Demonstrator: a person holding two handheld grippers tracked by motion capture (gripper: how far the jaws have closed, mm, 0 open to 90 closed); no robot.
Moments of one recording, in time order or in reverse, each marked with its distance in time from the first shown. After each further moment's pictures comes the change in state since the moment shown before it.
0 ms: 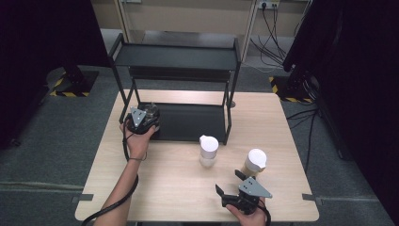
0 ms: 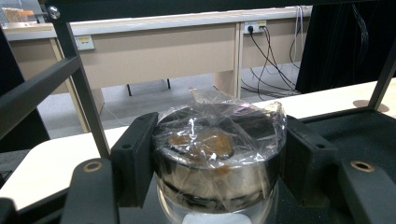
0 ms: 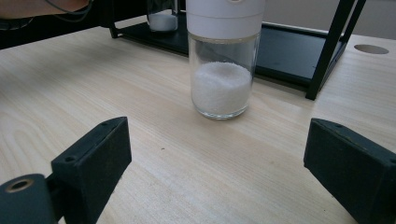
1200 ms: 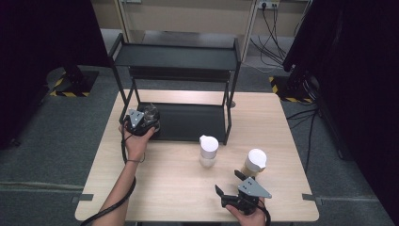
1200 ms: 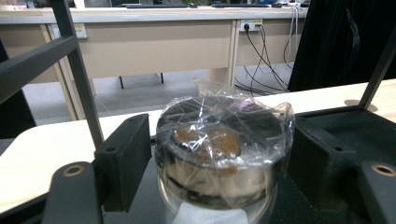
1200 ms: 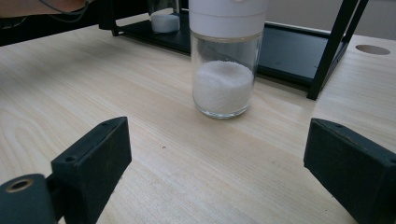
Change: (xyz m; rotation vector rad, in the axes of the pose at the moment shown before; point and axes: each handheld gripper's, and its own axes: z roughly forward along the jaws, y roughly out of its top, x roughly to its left) left arm 0.004 -0.007 -0.005 0.011 -0.016 -0.045; right arm 0.001 0.000 0.000 0.005 0.000 -0.012
